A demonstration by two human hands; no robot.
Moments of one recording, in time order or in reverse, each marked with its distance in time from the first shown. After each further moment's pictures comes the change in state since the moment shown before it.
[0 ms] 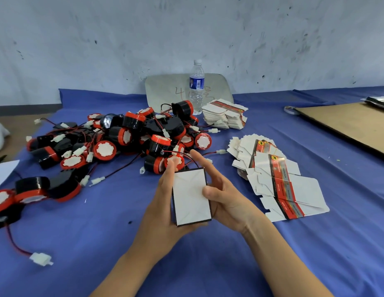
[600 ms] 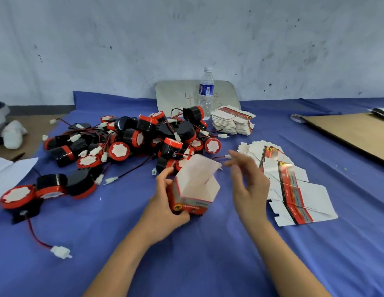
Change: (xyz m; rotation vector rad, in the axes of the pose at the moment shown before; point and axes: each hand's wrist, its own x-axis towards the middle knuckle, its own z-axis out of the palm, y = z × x) left_hand 0.006 -0.034 -0.024 -0.023 -0.108 -0.367; right_hand 0.008 0.005 -0.005 -1.021 0.790 -0.740
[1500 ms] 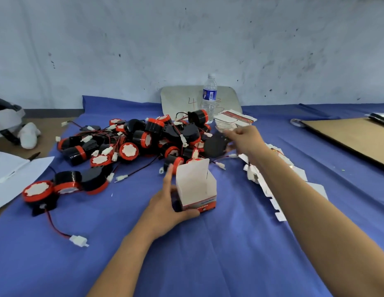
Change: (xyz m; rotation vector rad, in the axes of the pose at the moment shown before) left_hand -0.007 -0.008 -0.012 0.088 -0.024 -0.026; right_hand 0.113 -0.001 0.014 -0.190 -0.358 0.544
